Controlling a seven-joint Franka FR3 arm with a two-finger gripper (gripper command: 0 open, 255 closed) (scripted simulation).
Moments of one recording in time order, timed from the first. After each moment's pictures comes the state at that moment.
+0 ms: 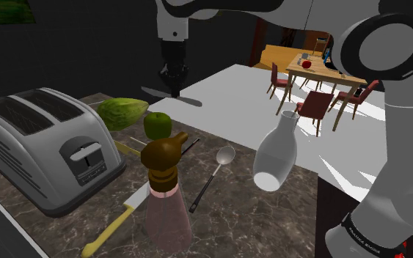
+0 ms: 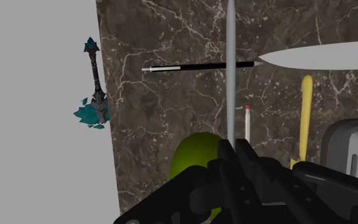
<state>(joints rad) 0.22 0.47 0.28 -1.14 -0.07 1.55 0.08</state>
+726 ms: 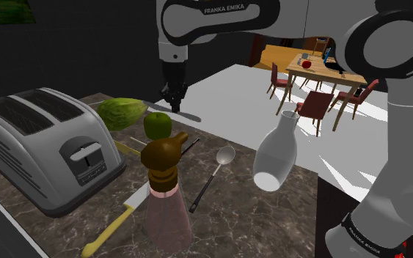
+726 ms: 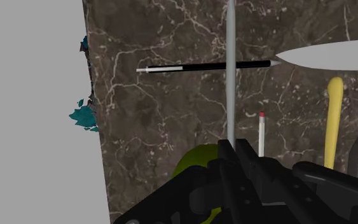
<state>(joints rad) 0.20 0.45 0.28 -1.33 -0.07 1.71 0.08</state>
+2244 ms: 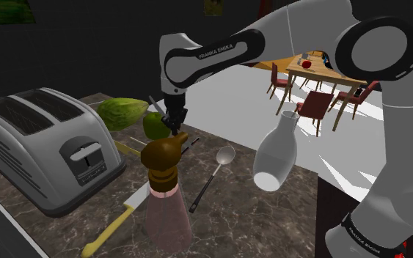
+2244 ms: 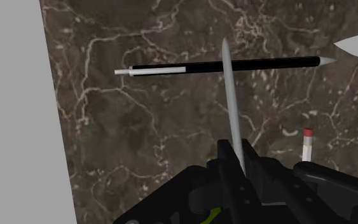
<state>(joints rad) 0.19 0.49 0.27 -1.53 -0.08 1.97 0.08</state>
